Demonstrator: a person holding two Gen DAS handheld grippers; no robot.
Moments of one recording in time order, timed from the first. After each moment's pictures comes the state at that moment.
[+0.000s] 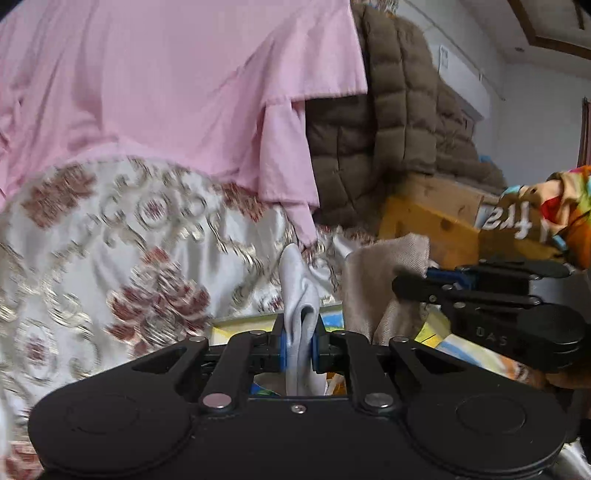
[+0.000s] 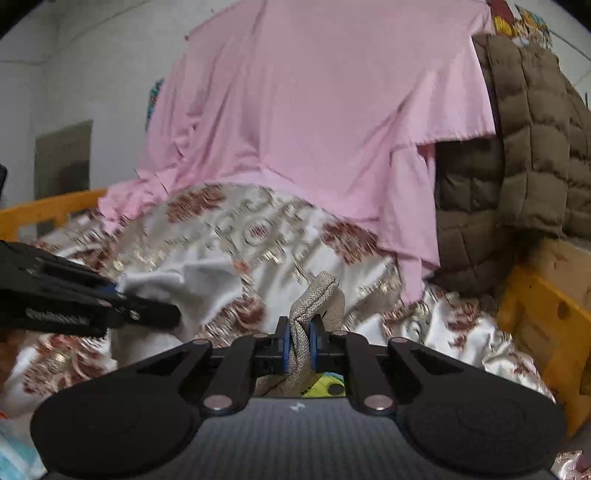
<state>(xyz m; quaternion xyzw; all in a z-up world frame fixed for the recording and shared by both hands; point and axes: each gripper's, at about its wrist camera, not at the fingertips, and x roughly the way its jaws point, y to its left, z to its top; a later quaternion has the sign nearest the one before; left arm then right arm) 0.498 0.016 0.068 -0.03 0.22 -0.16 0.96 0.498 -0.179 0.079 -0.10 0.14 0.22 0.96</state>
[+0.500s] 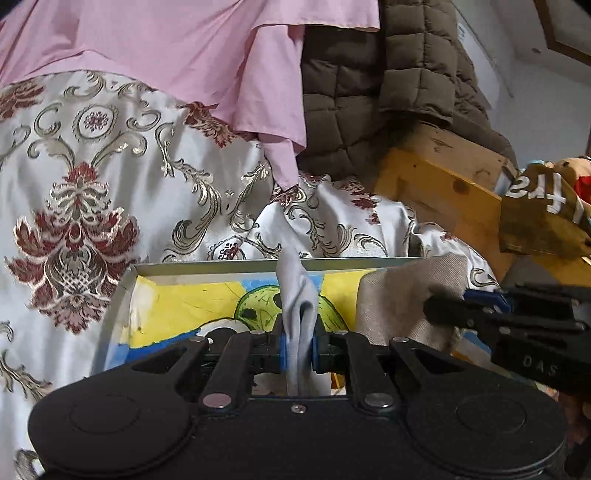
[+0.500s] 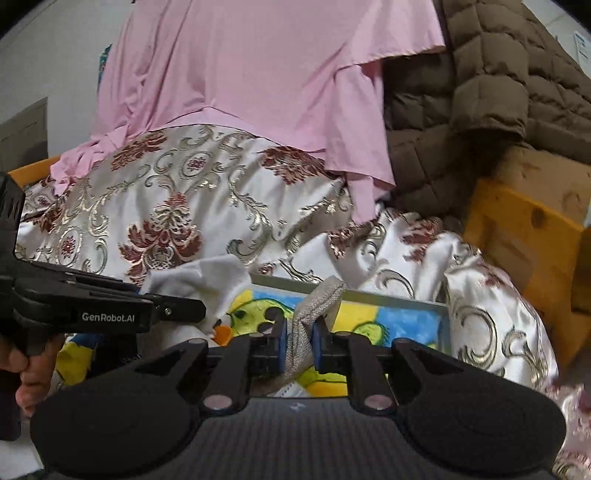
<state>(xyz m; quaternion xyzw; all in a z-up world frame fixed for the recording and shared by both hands) 0.574 -0.035 -0.015 -0.08 0.26 -0.18 0.94 0.527 -0.232 0.021 -0.08 0.21 0.17 0.96</state>
